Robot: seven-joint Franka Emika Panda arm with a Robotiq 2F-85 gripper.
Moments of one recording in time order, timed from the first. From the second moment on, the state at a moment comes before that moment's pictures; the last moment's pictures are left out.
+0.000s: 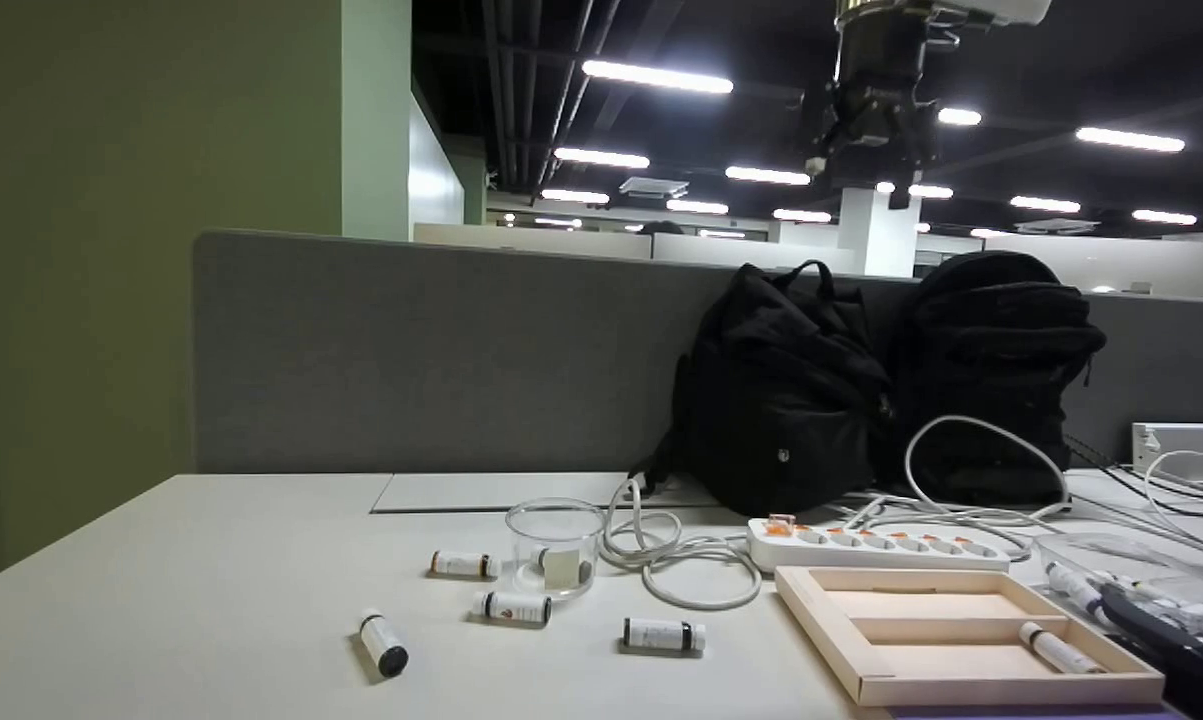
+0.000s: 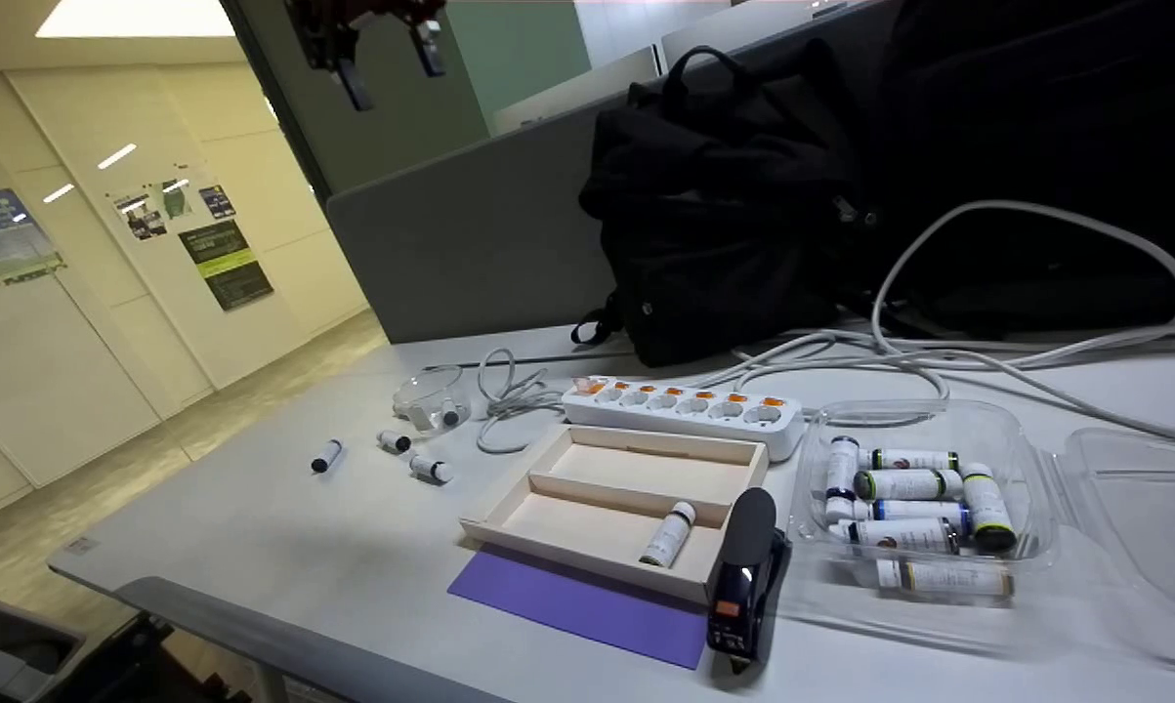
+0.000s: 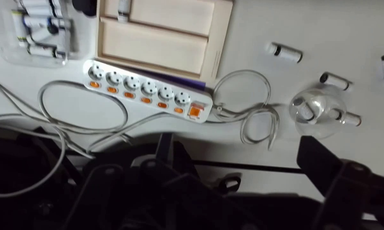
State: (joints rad) arm 0.02 -0.14 0.04 -2.09 0.00 2.02 -0.01
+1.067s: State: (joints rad) arm 0.08 0.58 0.03 -1.67 -0.04 2.21 0.04
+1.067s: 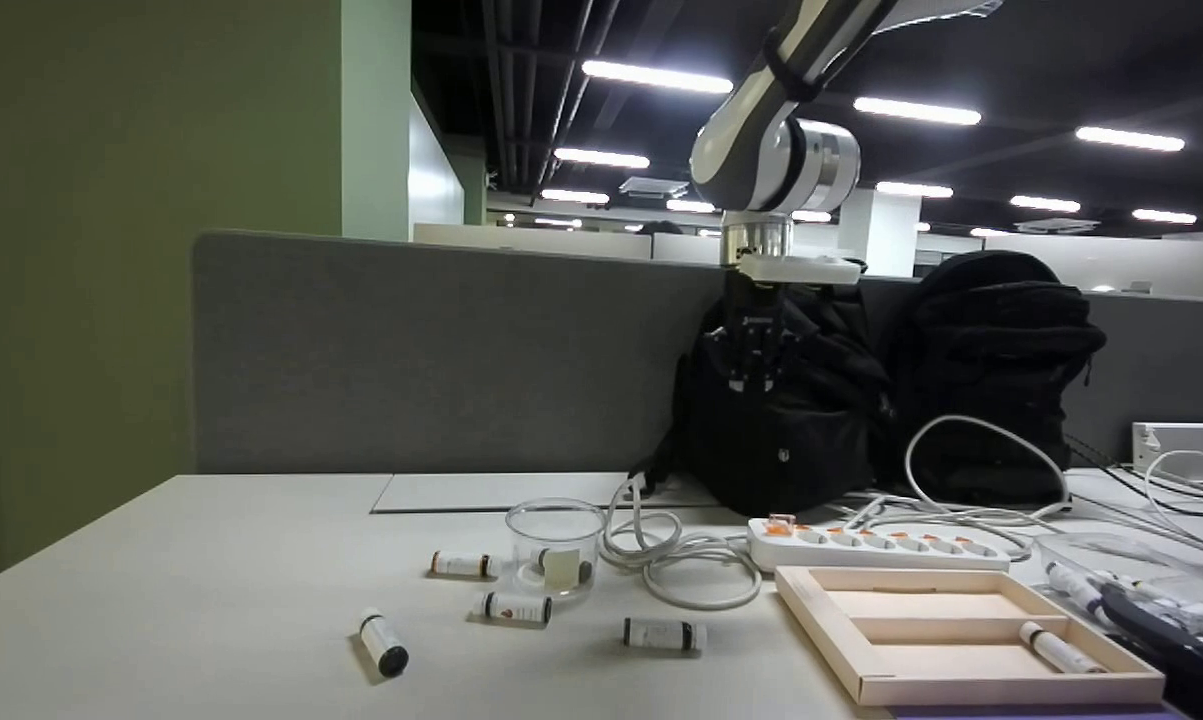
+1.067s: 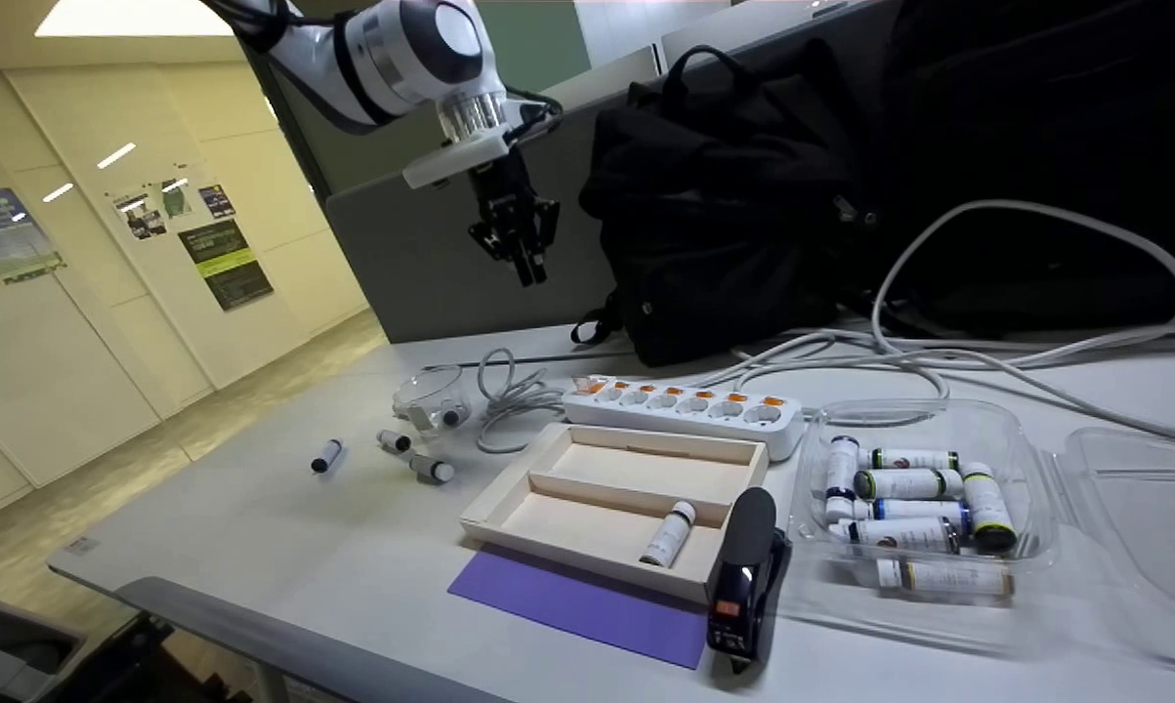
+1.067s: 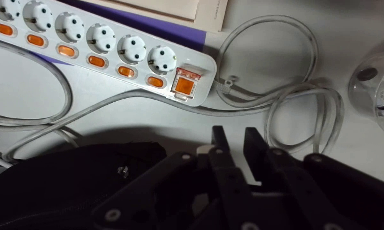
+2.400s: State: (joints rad) arm 0.09 0.71 -0.02 -1.57 -0.04 2.28 0.11
